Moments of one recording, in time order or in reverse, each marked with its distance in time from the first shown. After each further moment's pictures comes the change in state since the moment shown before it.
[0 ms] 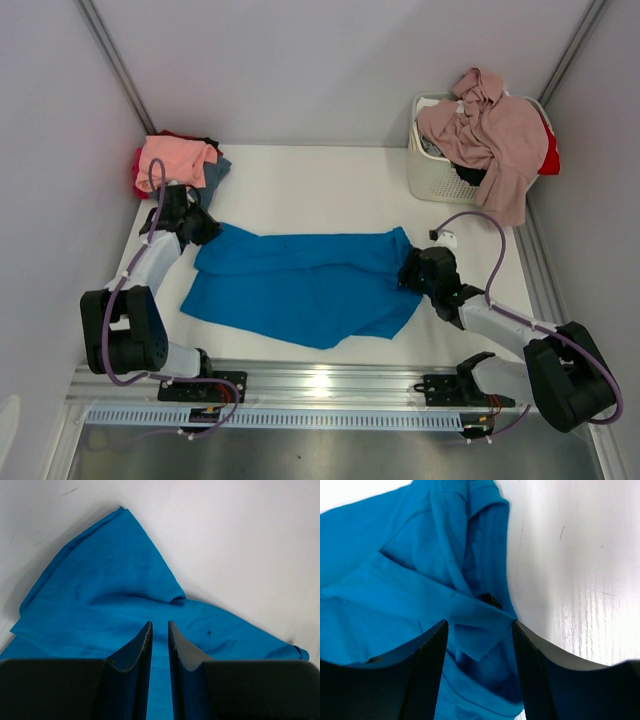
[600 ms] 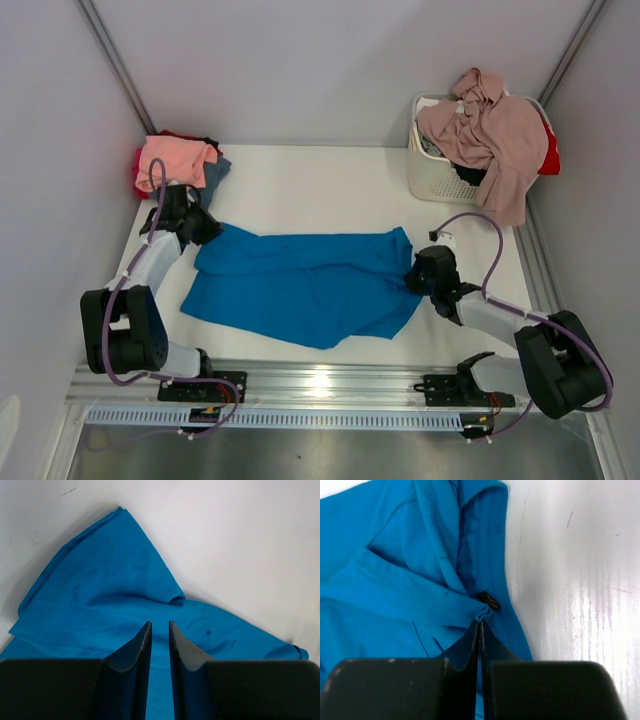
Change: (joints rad) left arm -0.001 0.001 0.000 0.002 0.003 0.001; right arm -0.040 0.093 0.000 0.039 -0.074 0.033
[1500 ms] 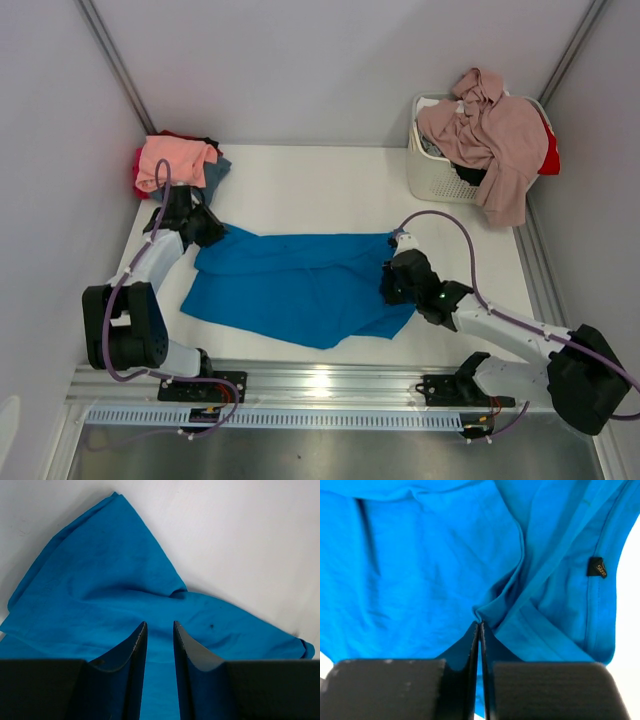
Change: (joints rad) left arm -0.018 0.021 0.000 -0.013 0.011 0.011; right arm 0.322 -0.120 0.156 -0.323 0.005 -0.126
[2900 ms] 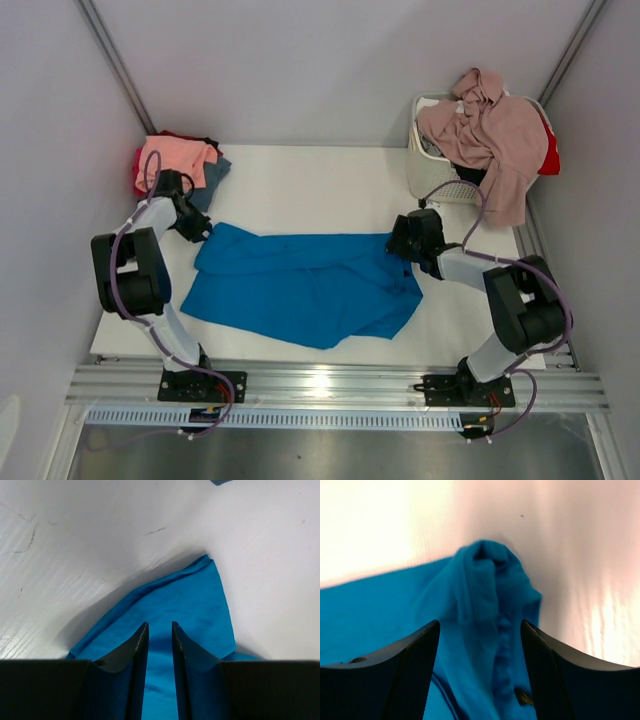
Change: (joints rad) left arm 0.114 0.353 0.296 -0.216 -0.102 -0.019; right arm -0.375 0.425 0.172 0.285 -0.016 0.111
